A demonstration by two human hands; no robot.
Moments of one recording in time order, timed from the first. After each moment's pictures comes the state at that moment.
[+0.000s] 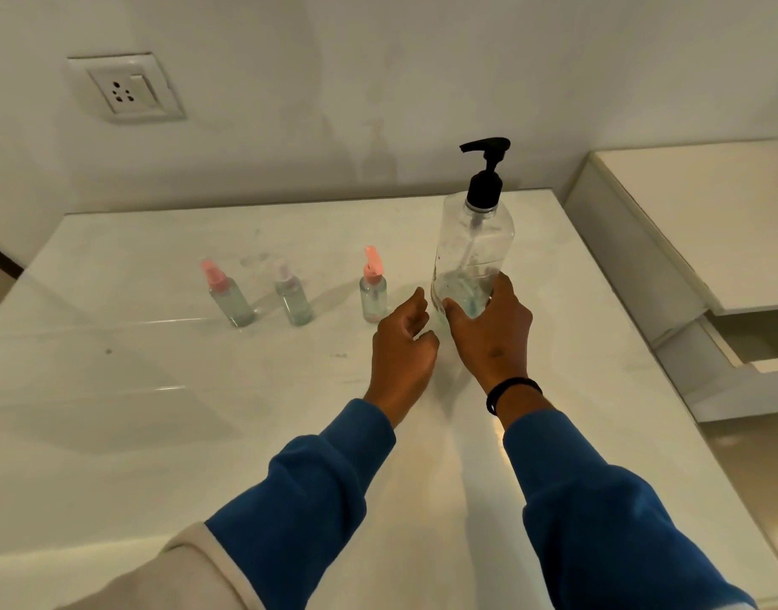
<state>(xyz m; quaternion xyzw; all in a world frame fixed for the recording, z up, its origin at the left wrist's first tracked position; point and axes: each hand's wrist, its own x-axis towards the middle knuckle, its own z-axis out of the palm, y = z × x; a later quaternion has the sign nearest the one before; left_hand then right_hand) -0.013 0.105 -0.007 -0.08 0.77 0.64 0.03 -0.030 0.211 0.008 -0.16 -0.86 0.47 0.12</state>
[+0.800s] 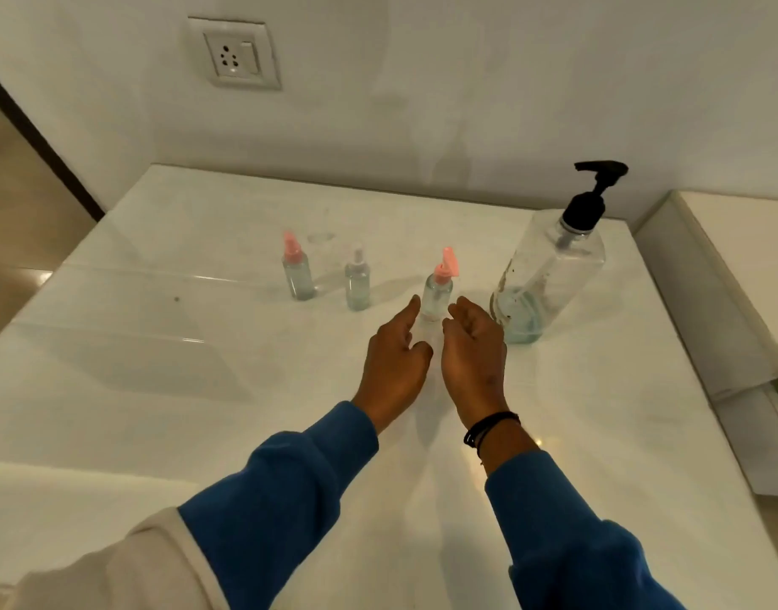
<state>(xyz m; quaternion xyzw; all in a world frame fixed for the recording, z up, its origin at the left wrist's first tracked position) 0.005 0.036 -0.009 -0.09 0.80 0.59 0.02 -0.011 0.126 0.006 -0.14 -0.81 0.57 0.00</state>
